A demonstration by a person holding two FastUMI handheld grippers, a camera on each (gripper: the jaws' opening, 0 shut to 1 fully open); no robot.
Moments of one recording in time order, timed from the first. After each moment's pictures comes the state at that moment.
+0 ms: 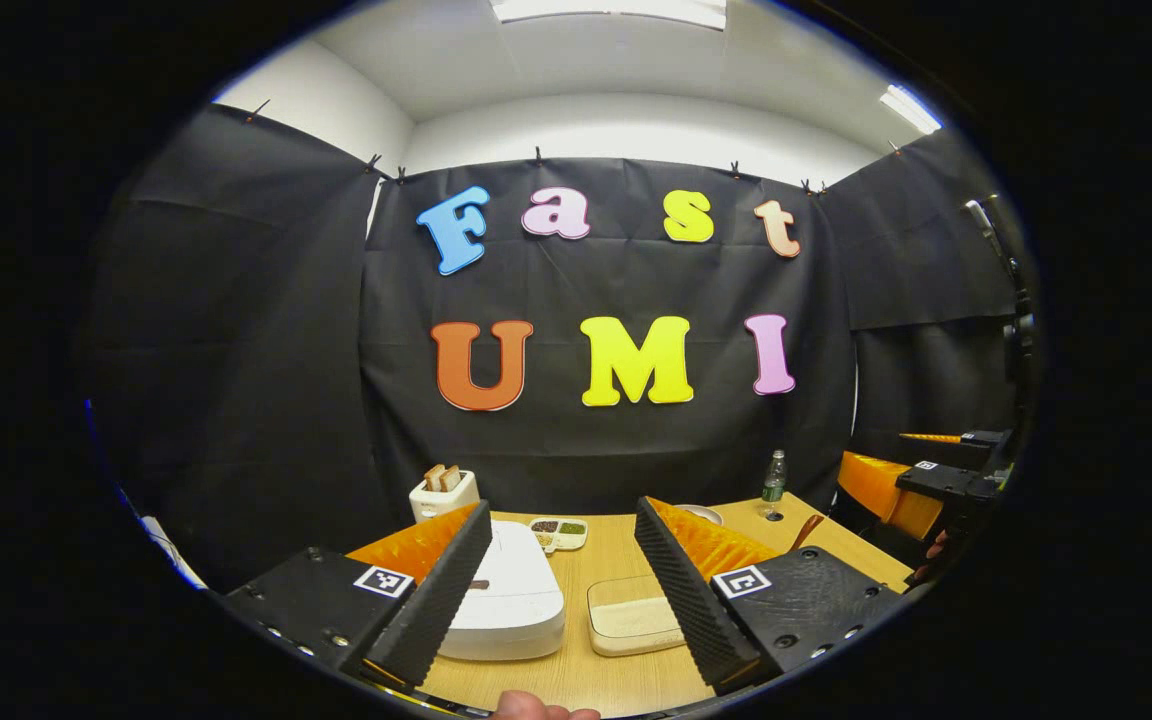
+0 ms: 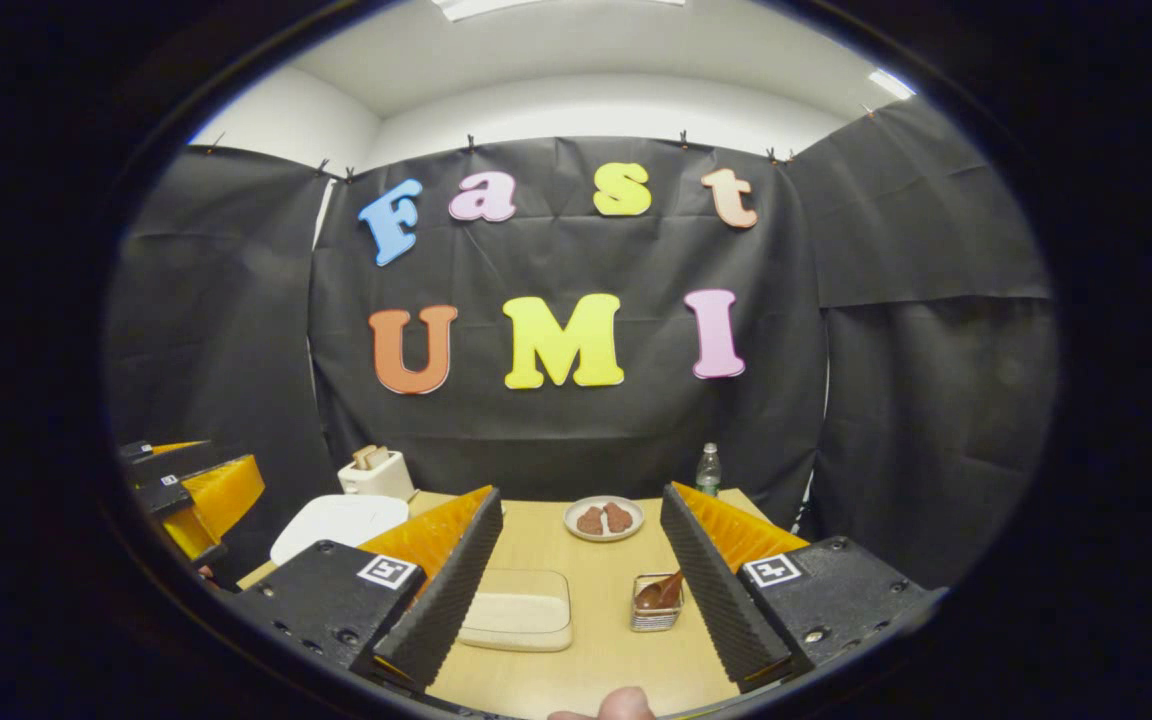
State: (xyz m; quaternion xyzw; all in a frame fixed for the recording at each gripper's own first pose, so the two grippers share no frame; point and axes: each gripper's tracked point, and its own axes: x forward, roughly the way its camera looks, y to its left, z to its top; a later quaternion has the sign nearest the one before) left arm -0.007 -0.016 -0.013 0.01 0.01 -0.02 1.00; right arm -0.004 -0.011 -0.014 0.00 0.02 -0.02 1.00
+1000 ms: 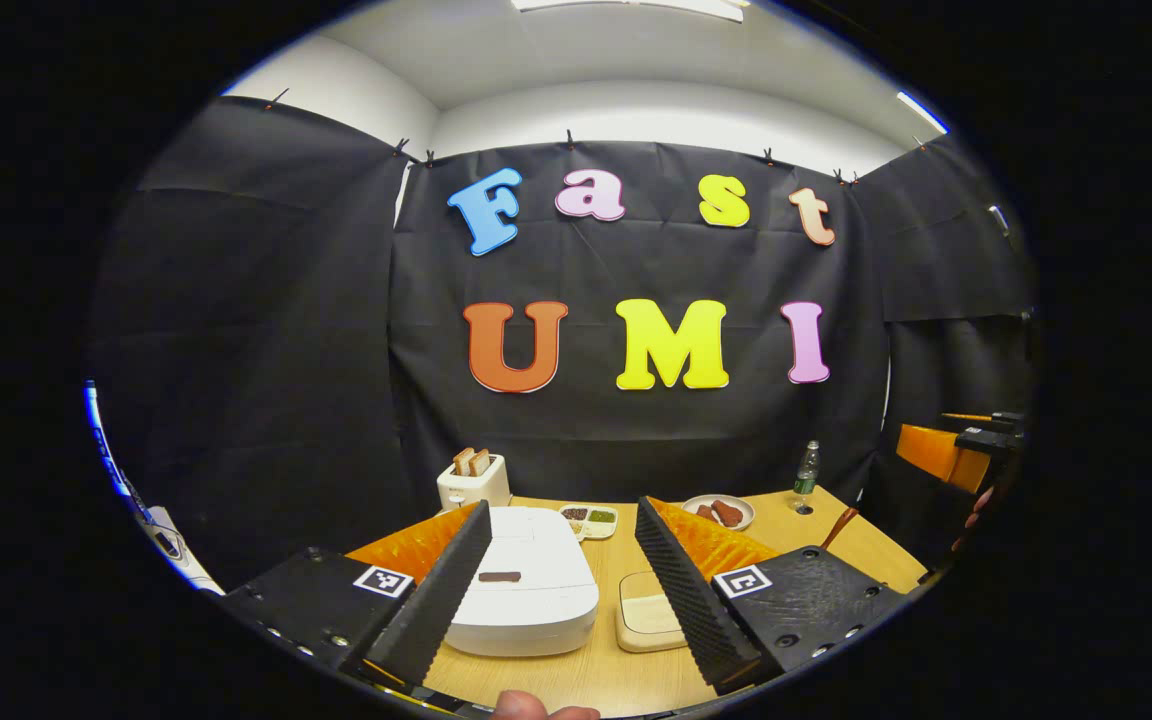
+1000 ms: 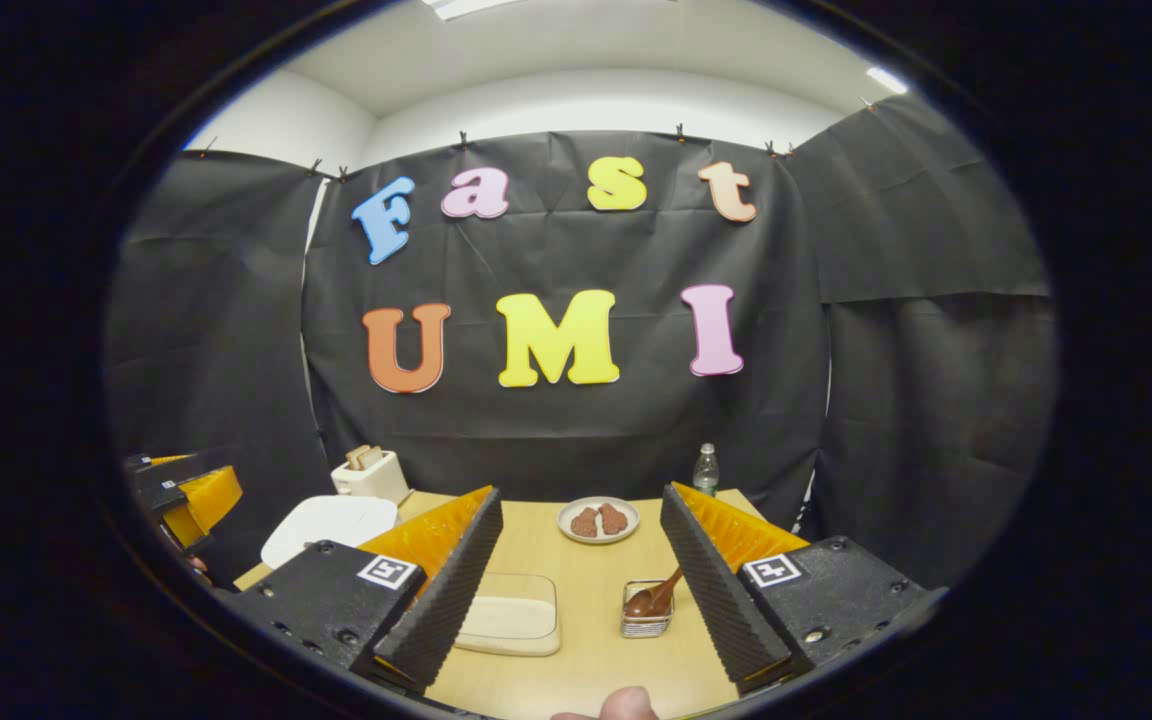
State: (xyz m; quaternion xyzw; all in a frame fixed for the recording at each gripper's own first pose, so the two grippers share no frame) left arm 0.012 0.028 -0.036 0.01 0.03 0.03 1.00; right arm 0.021 -0.034 -0.008 -0.01 0.02 -0.01 1.00
